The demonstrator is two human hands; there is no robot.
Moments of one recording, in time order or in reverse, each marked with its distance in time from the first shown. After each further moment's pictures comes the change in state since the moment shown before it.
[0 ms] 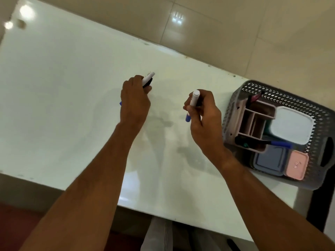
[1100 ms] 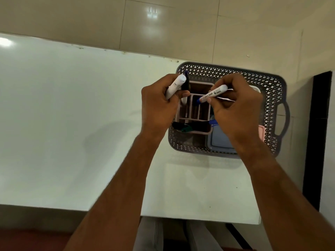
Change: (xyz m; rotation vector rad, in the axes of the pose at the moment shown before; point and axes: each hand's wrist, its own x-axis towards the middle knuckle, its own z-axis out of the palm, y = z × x) left_hand -0.080 0.205 0.076 -0.495 -0.098 0.206; right_hand -0.023 0.036 -0.204 -0.248 0.246 0.078
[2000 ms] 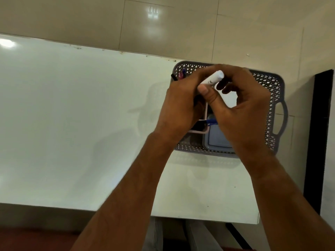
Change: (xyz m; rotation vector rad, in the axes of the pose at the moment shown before) left_hand -0.005 0.045 0.023 -0.051 -0.189 0.233; right_hand -0.004 -0.035 -0.017 0.046 0.081 -0.226
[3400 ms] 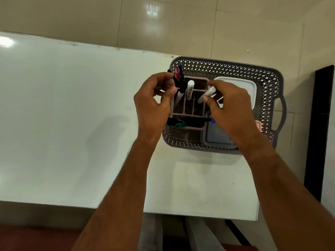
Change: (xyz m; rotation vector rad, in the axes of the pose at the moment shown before) left_hand -0.025 -0.034 -0.016 -0.011 0.264 -0.336; right_hand -0.012 0.072 0.005 -0.283 -0.295 0.128
